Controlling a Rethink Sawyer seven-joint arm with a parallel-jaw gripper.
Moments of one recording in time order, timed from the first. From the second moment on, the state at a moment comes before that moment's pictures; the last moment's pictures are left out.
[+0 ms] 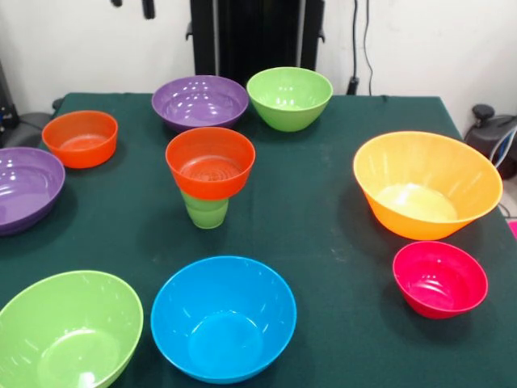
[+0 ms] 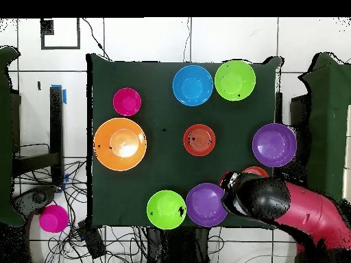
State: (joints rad) arm -0.76 -1.09 0.21 1.98 -0.29 0.79 1.97
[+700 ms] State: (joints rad) arm -0.63 -1.06 0.09 2.10 -0.24 0.64 2.01
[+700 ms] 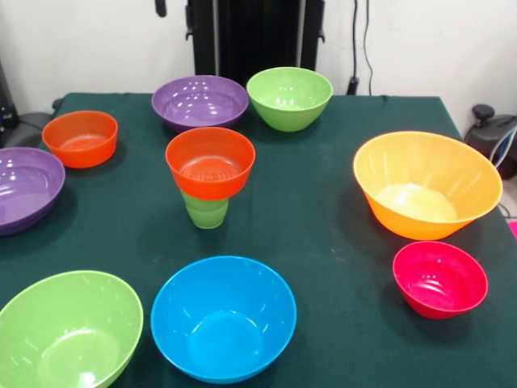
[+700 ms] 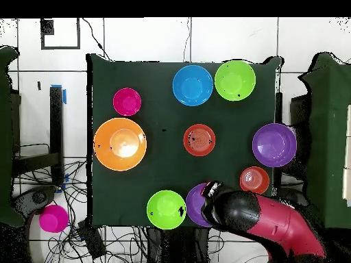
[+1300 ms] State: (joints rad) arm -0.49 -1.03 -0.06 2.12 -0.22 0.57 2.17
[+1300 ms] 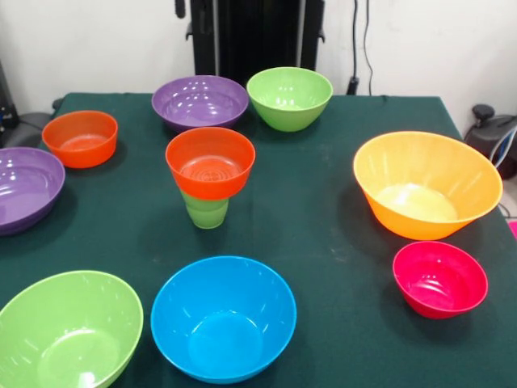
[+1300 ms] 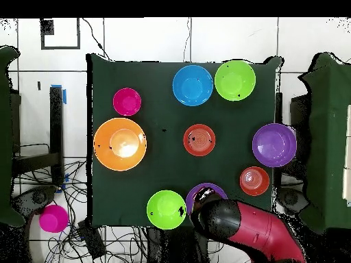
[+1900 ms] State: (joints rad) arm -0.34 -1.04 -0.17 2.21 -0.12 0.47 2.31
